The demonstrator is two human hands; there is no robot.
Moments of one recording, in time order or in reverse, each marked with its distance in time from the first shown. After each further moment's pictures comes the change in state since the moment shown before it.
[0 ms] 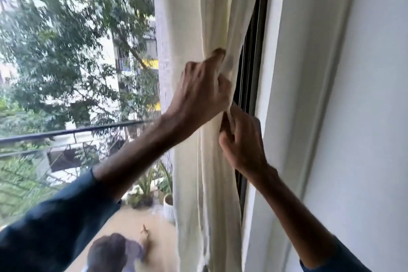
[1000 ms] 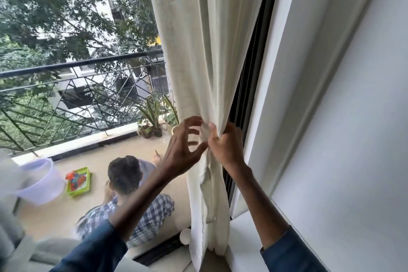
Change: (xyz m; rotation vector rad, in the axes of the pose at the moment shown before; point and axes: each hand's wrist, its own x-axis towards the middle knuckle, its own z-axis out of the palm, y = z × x) left_hand -0.307 -0.031 0.065 -0.566 -0.508 -0.671; right_hand -0.180 0.047 0.095 0.121 -0.164 0.594
